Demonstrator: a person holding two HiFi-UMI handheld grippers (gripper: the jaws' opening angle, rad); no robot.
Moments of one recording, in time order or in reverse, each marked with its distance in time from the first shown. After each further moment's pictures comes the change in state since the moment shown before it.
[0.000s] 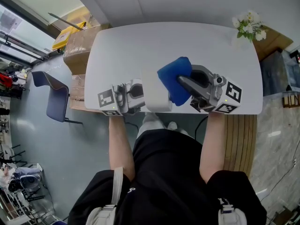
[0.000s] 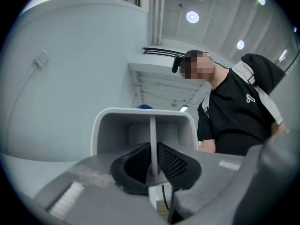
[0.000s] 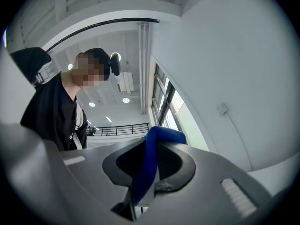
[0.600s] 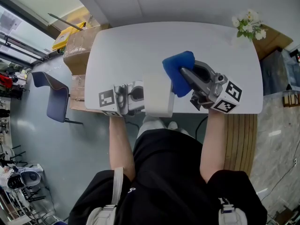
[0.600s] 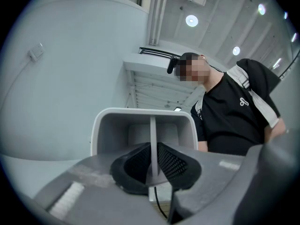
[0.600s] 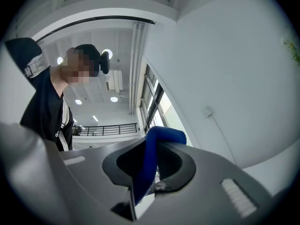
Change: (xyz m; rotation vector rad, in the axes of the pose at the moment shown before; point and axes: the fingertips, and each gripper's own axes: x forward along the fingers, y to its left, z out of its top) left arm 0.007 -0.017 0.006 -0.041 -0.011 -0.077; right arm -0.008 -0.027 -0.002 0.002 -0.011 -0.168
